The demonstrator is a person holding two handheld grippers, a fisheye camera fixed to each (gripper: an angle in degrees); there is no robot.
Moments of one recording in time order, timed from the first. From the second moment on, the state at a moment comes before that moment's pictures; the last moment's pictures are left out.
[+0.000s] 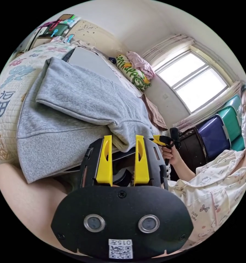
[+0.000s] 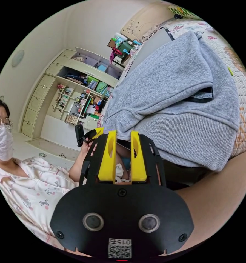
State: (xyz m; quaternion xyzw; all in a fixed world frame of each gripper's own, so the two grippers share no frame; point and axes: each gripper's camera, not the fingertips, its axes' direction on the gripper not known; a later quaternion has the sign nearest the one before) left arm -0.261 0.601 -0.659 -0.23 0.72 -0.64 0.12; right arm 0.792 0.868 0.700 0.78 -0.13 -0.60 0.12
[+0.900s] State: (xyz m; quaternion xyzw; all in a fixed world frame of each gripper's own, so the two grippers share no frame) left arm -0.408 0.588 -0.624 -0.20 0.73 -0.60 0.26; right arm 0.818 0.876 0.681 0.78 -0.17 -0.60 0.10
